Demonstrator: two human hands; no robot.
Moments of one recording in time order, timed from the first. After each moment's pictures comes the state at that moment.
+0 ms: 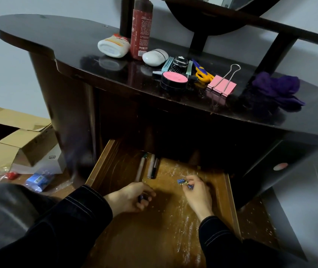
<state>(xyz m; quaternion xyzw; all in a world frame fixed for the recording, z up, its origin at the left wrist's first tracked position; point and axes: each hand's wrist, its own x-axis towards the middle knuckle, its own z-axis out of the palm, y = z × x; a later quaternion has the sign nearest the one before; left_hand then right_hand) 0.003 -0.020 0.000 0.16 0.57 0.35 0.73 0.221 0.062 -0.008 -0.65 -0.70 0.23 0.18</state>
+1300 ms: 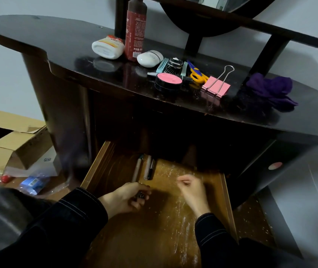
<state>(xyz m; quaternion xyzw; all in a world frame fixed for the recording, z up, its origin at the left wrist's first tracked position) 0.002 -0.017 0.000 0.14 0.55 0.37 0.73 0.212 0.054 0.016 -0.62 -0.66 0.37 0.24</state>
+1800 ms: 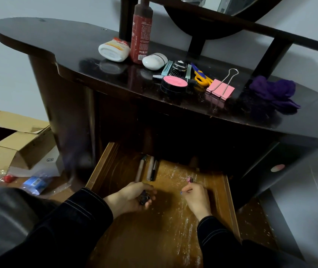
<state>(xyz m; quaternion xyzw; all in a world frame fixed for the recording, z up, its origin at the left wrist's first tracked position) 0.005 -0.014 0.003 0.14 0.55 0.39 0.72 0.222 0.067 -0.017 -0.65 -0.69 0.26 0.16</state>
